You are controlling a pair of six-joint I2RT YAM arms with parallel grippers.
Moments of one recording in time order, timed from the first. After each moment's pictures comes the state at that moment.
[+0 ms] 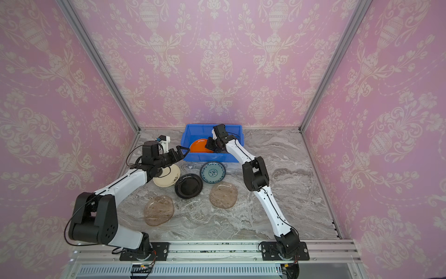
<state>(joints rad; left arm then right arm) -0.11 1.48 0.89 0.07 0.49 -0.64 0.46 2.69 2.42 -0.51 -0.39 0.68</state>
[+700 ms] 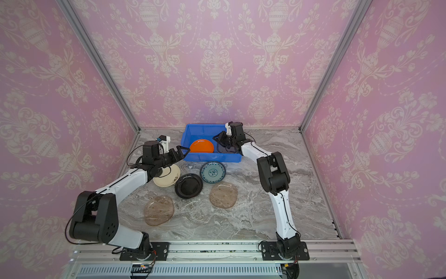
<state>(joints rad) -0.11 1.49 0.89 0.09 0.49 -0.64 0.35 2.20 1.68 0.06 -0.53 0.89</state>
